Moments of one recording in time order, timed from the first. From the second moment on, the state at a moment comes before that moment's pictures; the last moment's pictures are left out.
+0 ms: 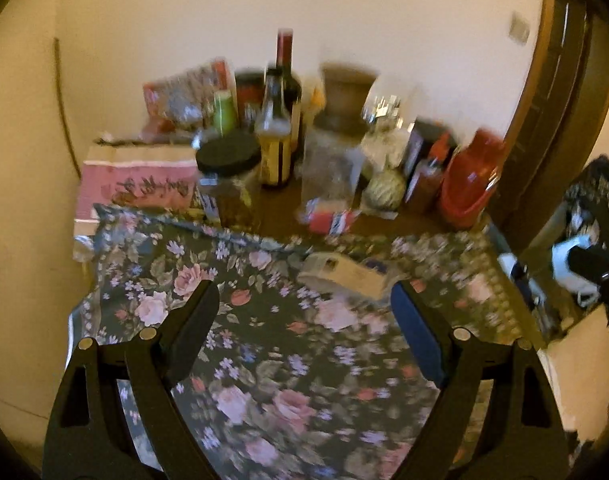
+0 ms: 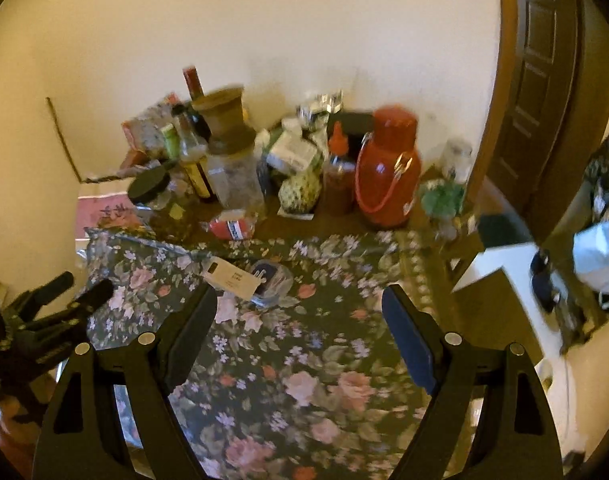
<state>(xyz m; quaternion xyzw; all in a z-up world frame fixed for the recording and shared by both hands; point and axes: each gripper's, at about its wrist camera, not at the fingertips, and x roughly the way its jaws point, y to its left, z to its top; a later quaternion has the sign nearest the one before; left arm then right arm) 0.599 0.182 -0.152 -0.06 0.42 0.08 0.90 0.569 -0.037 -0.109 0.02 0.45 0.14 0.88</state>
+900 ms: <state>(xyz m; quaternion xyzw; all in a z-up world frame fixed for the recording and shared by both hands) 0.746 0.194 -0.326 0.02 0.48 -0.11 0.87 0.683 0.012 -0.262 0.03 0.59 0.10 0.80</state>
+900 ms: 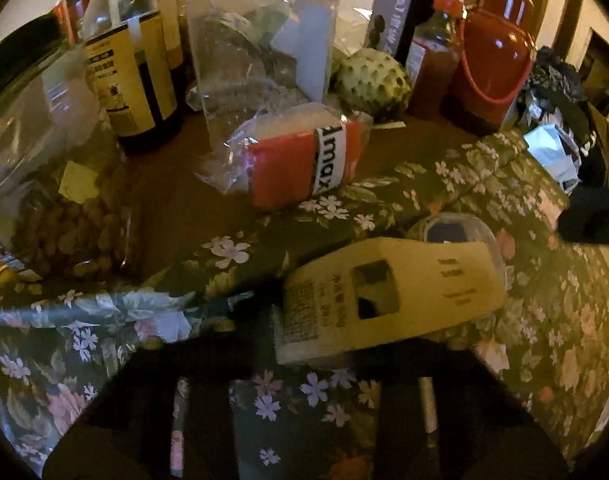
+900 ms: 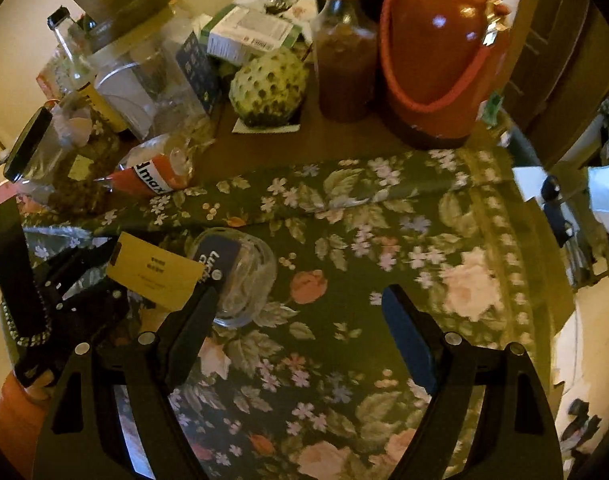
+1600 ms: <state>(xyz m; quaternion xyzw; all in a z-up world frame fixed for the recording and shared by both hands) 0.686 0.281 -0.269 -0.08 0.48 0.03 0.87 0.703 0.119 -0.323 -0.06 0.58 0.10 0.80</state>
